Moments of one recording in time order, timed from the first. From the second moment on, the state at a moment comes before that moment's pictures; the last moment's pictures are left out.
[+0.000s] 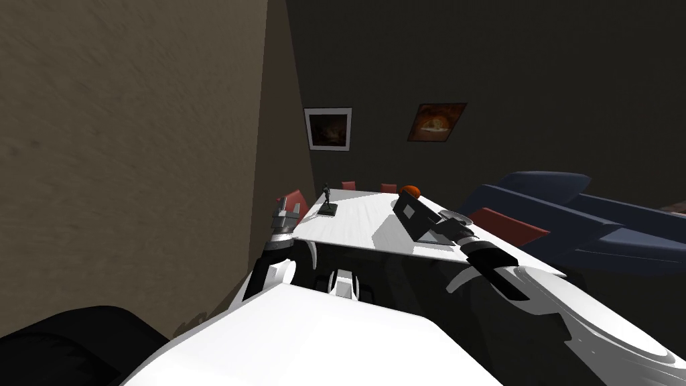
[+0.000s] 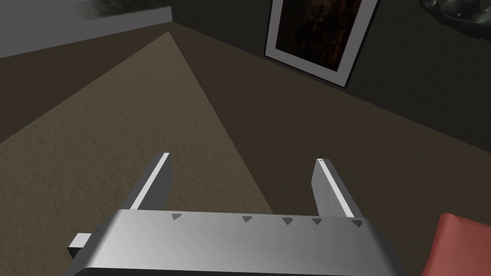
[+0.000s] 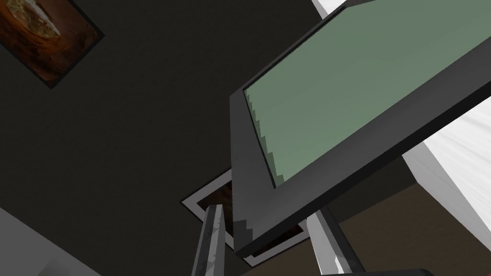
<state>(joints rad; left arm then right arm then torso) 0.54 -0.04 0.00 -2.30 0.05 -0.43 0.10 0.26 -0.86 -0.31 -1.67 0.89 -0.23 0.74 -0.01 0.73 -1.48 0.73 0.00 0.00</state>
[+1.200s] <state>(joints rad) 0.54 -0.04 0.00 -2.30 0.05 -0.43 0.10 0.16 -0.88 -0.33 -1.44 0.70 -0.33 0.56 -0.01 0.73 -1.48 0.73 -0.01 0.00</state>
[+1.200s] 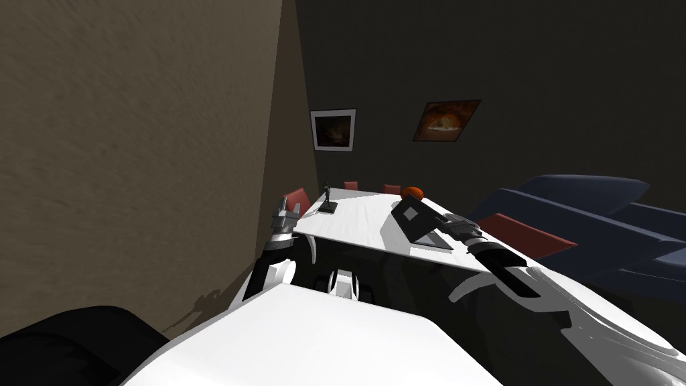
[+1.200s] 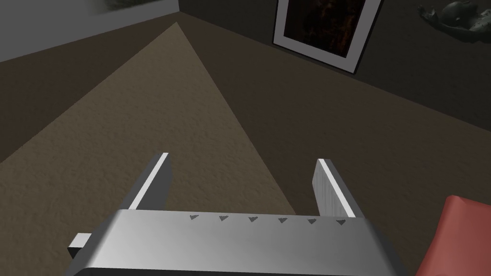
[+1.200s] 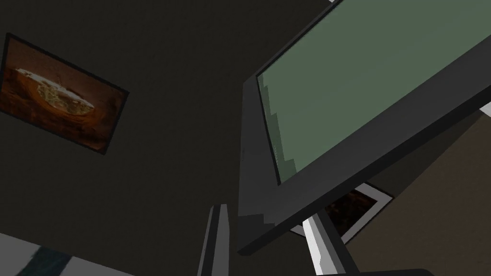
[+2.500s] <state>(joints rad) 0.54 -0.04 0.00 -2.30 0.05 -0.43 0.10 0.07 -0.72 -0.28 -1.26 0.52 -0.38 0.40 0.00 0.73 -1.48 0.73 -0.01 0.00</state>
